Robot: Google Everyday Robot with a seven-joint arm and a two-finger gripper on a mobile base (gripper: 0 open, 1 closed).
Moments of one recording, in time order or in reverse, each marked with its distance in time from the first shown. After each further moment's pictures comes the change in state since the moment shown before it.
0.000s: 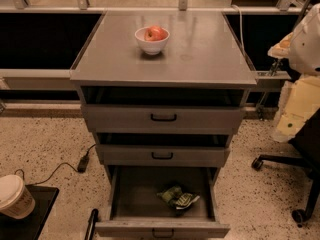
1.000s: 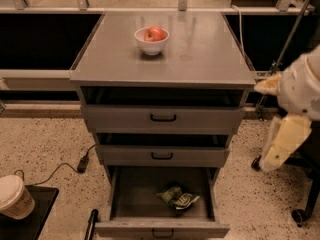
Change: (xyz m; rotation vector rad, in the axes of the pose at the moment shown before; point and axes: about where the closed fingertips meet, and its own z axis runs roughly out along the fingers) arm 0.011 0.027 0.065 -0.106 -0.139 0.002
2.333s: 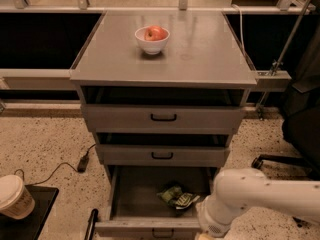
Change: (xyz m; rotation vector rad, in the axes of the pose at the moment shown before) arm 0.076 0.157 0.386 -0.341 0.052 0.132
